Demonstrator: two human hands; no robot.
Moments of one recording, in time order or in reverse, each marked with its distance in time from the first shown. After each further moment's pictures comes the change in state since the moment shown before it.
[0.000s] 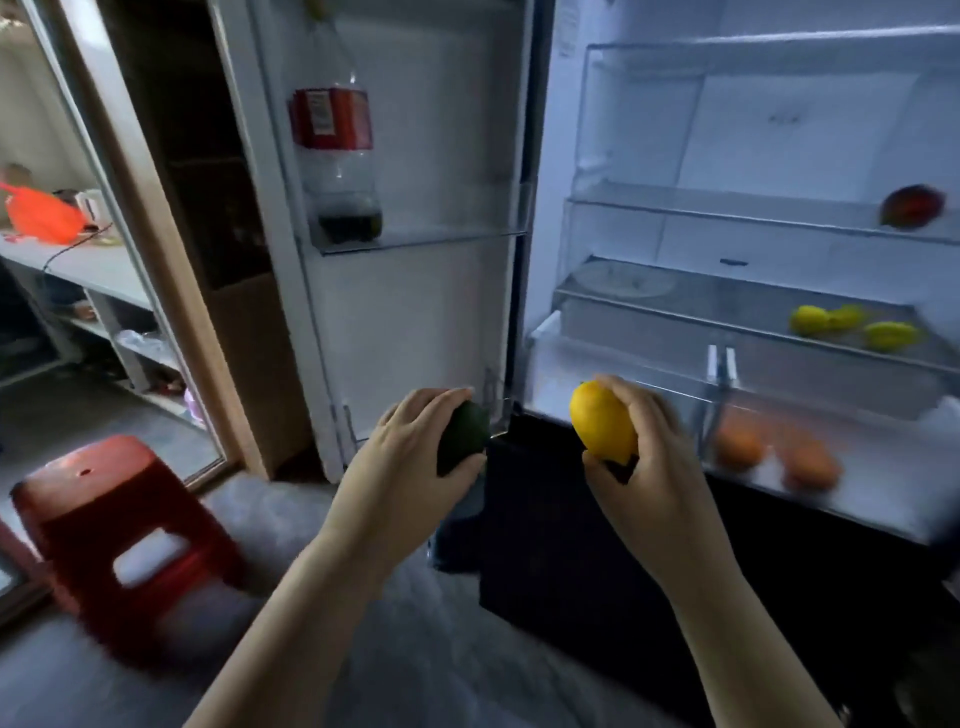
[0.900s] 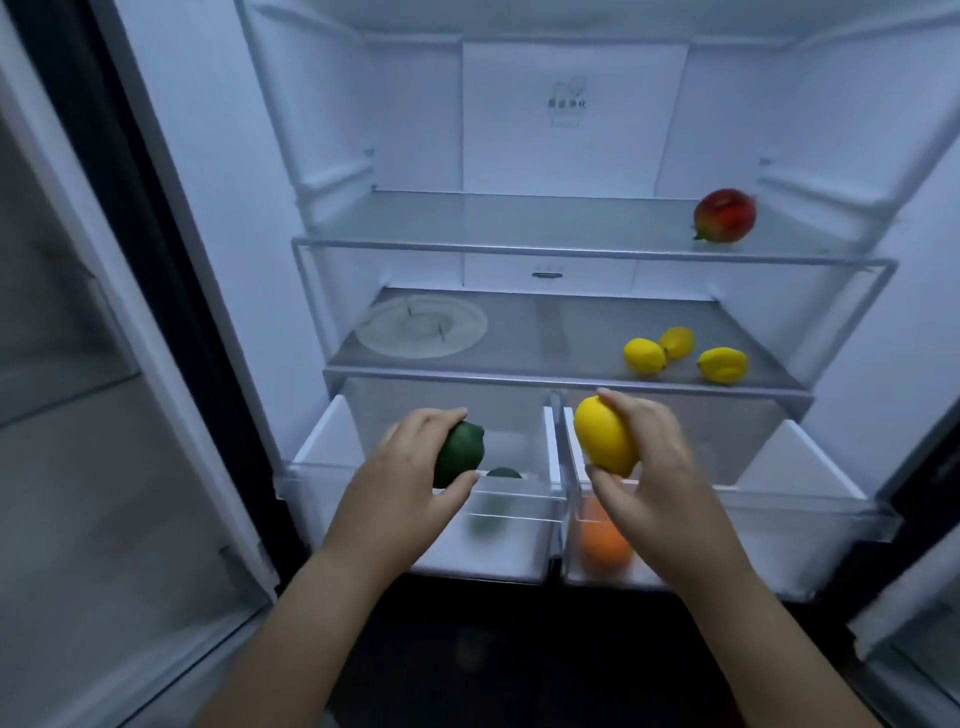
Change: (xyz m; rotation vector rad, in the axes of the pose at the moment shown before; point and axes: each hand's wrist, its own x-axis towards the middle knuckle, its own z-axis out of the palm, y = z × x) left_hand 0.298 0.066 0.278 -0.297 -0.263 0.247; right_hand 0.175 0.281 -0.091 -0.225 0.165 0.187
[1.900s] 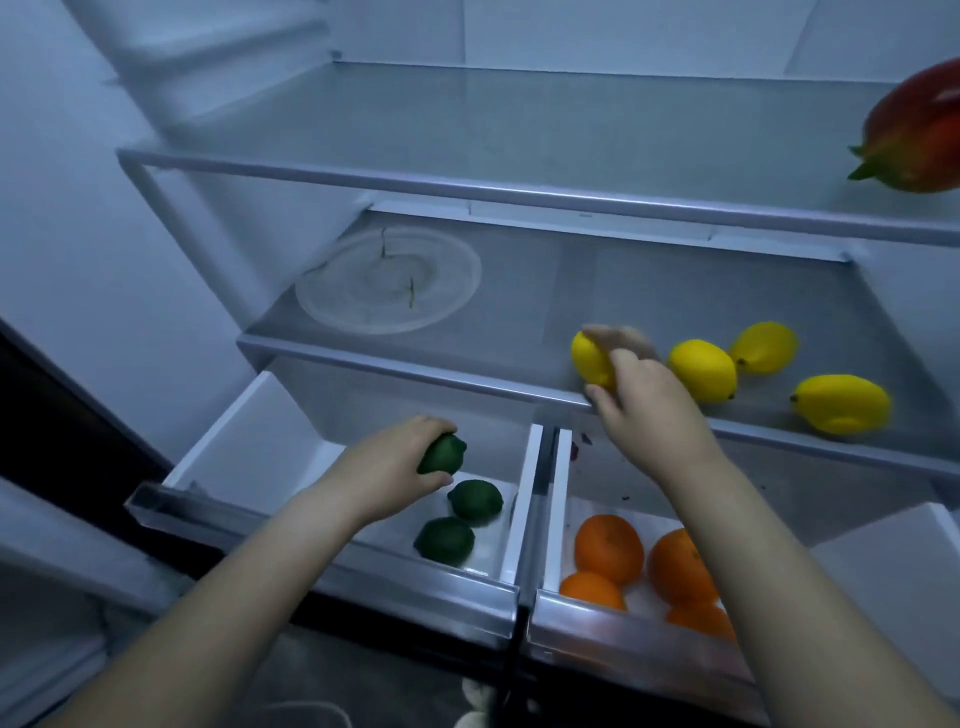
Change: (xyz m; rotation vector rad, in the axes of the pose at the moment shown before) left_hand 0.141 -0.084 0.146 0.205 -0.515 -0.299; right_hand 0.171 0.203 0.065 -0.310 -0.330 0.028
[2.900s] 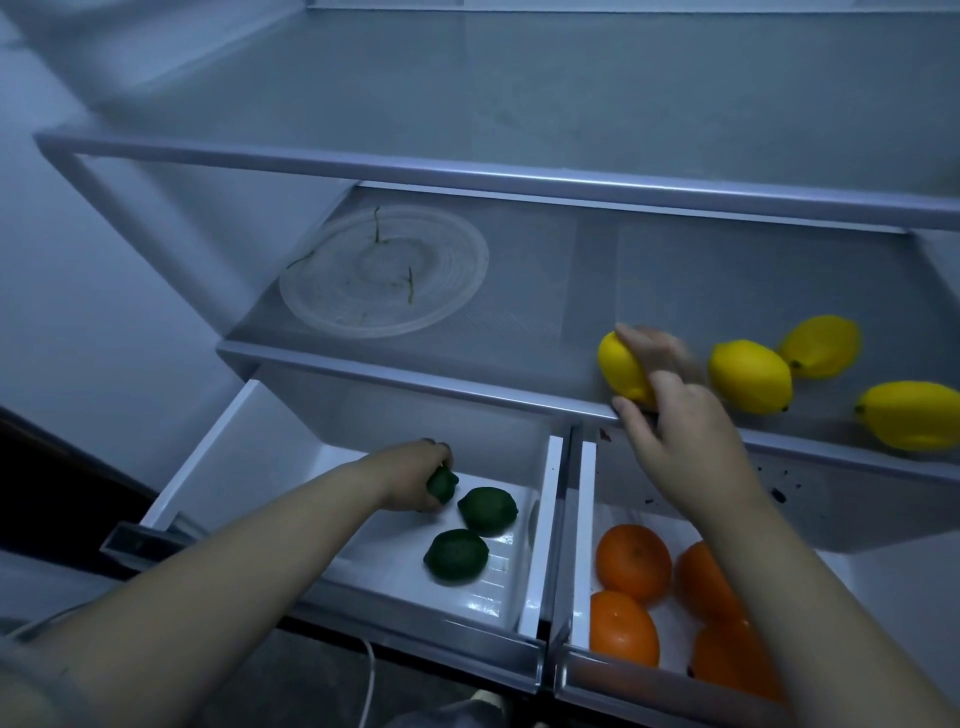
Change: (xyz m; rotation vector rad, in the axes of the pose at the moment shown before) left_hand 0.070 -0.055 0.047 0.147 -0.479 -0.035; right_hand -0.005 0.001 0.012 0.127 0.044 0.076
